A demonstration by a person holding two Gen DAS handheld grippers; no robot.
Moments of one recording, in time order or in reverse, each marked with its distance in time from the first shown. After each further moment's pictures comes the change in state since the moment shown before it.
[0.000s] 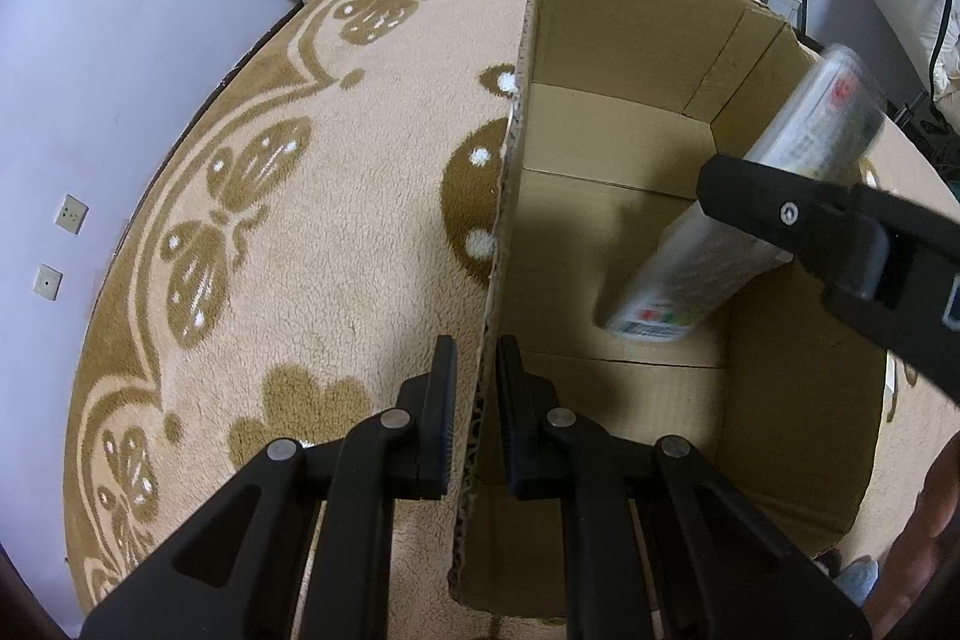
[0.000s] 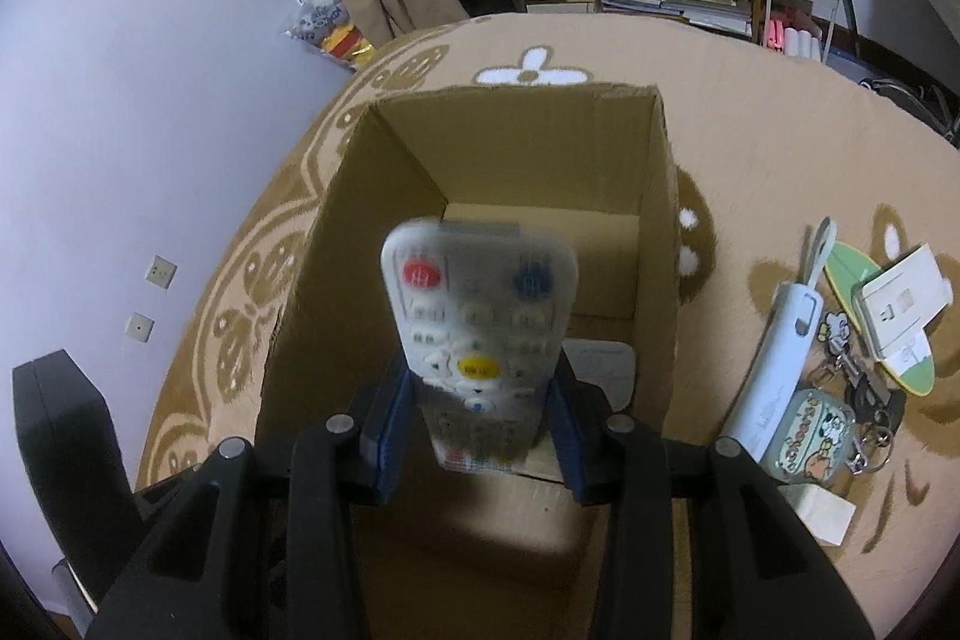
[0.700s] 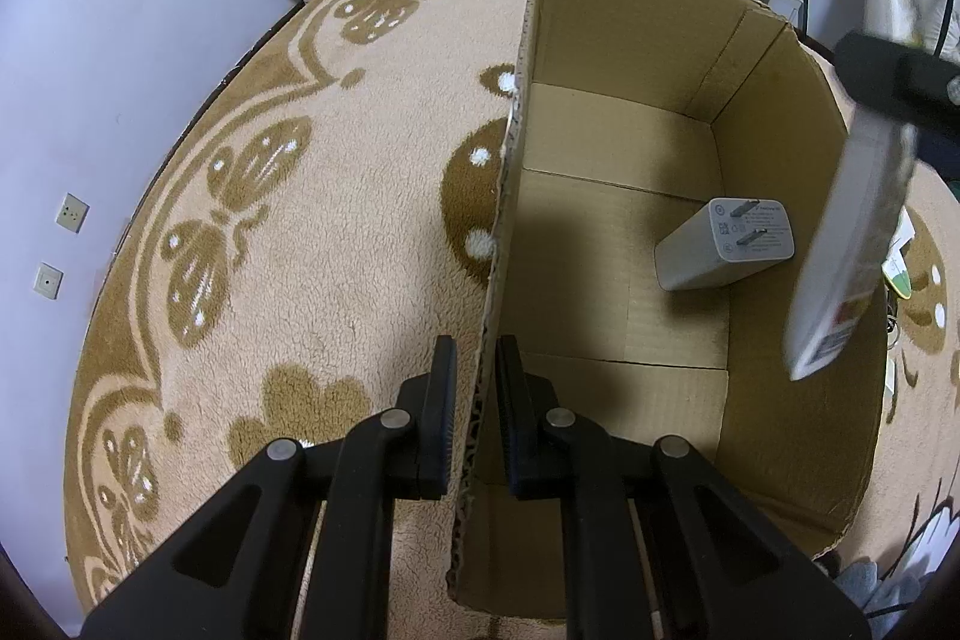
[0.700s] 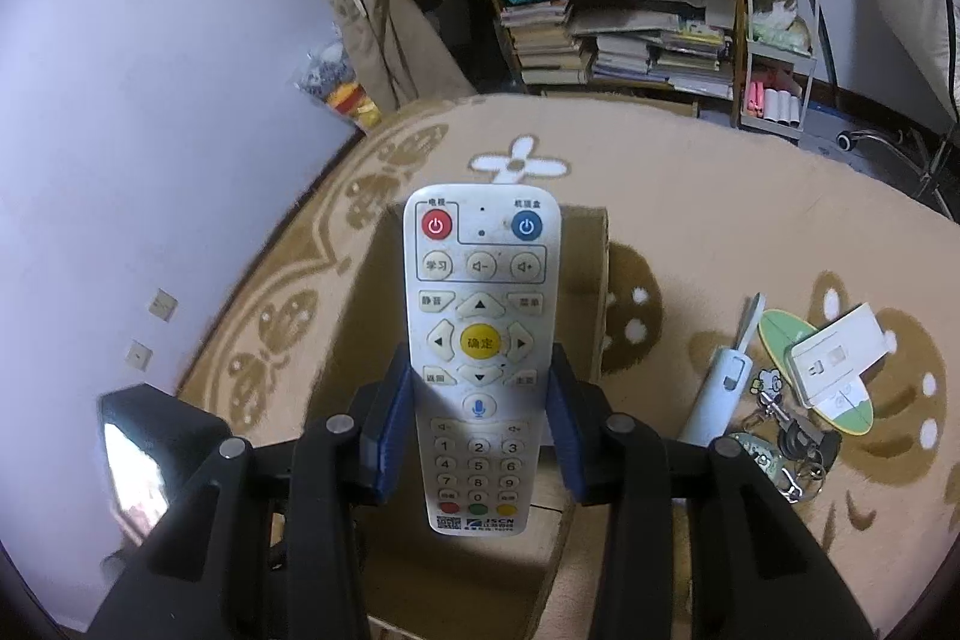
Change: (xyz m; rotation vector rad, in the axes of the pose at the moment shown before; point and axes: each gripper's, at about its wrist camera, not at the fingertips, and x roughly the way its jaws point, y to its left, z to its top) left arm -0.001 0.001 0.000 -0.003 0.003 0.000; right arm -0.052 0.001 0.014 -0.031 -0.132 -0.040
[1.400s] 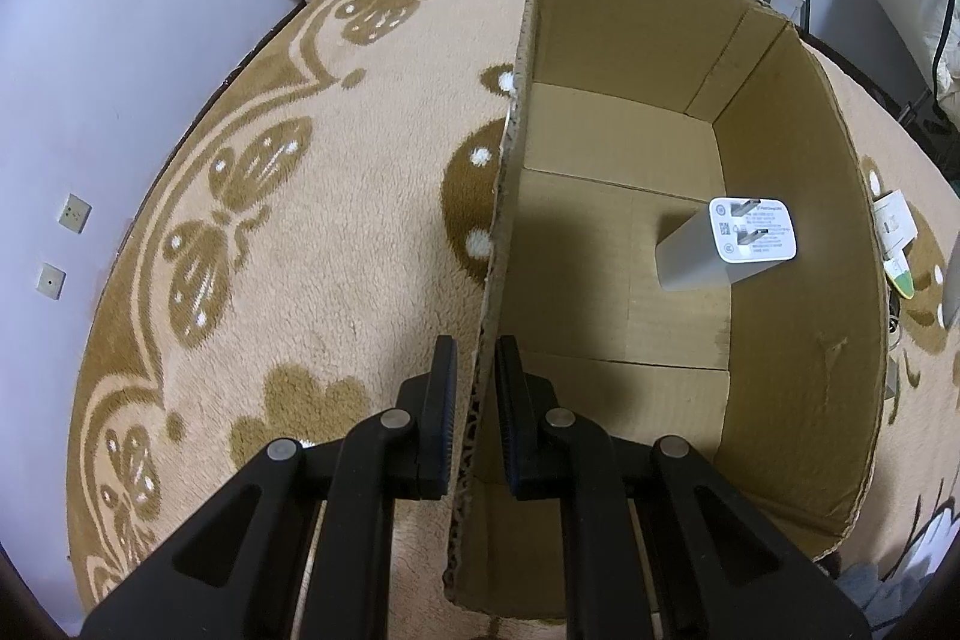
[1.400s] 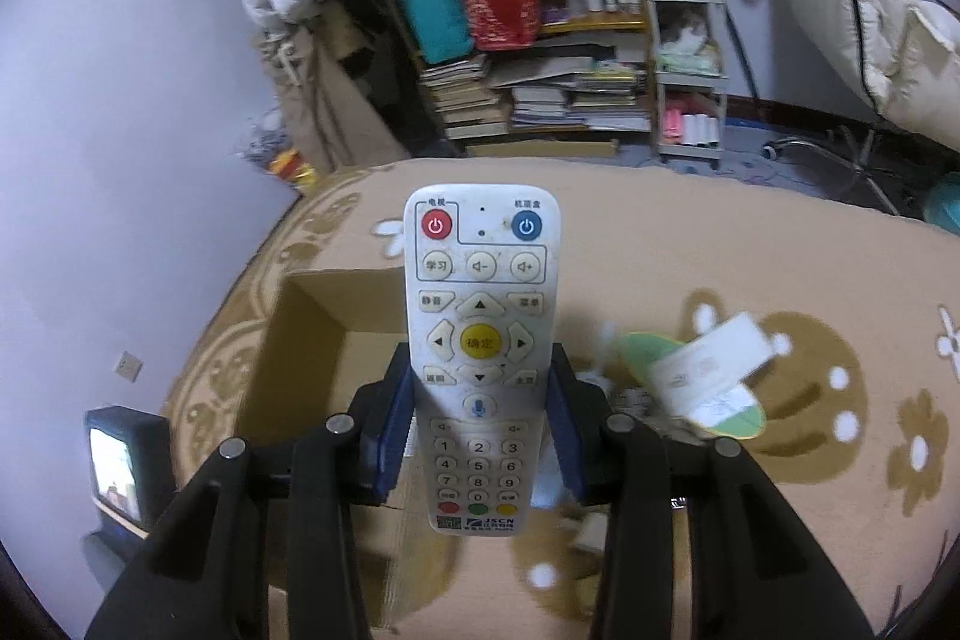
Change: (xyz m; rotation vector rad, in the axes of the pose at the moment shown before) left arm 0.000 -0.001 0.000 0.004 0.001 0.009; right arm -0.059 -0.064 -0.002 0.091 -0.139 -0.081
